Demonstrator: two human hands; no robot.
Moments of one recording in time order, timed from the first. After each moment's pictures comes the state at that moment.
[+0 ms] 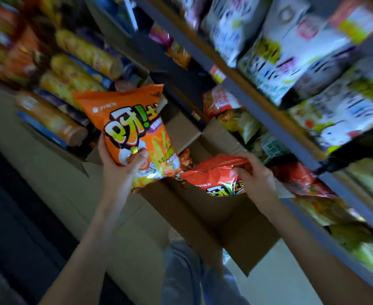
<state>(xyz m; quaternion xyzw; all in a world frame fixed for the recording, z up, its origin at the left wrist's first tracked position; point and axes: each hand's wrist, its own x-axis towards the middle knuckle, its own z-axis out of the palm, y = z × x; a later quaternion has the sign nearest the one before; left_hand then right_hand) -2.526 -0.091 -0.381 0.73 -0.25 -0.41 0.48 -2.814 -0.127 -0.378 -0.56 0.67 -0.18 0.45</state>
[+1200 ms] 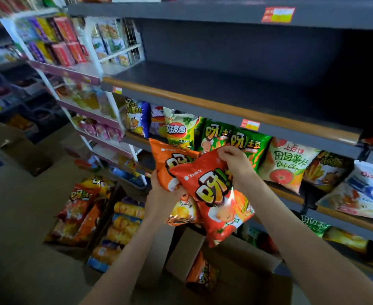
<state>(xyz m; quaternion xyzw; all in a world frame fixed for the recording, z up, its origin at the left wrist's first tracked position) -2.505 -0.170 0.035 0.69 -0.49 -0.43 0.31 -2.701 -0.206 0.079 -0.36 0.63 -0.50 0.47</state>
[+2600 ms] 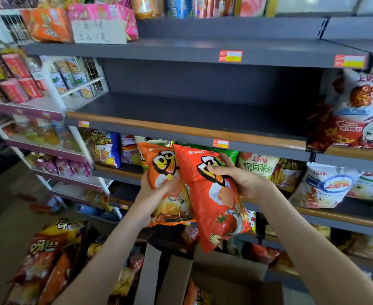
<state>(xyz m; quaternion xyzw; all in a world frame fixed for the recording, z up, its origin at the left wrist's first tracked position) -2.513 -0.218 0.099 0.53 -0.48 -0.62 0.32 -2.739 -0.168 0.132 -0.33 0.60 -0.41 0.60</state>
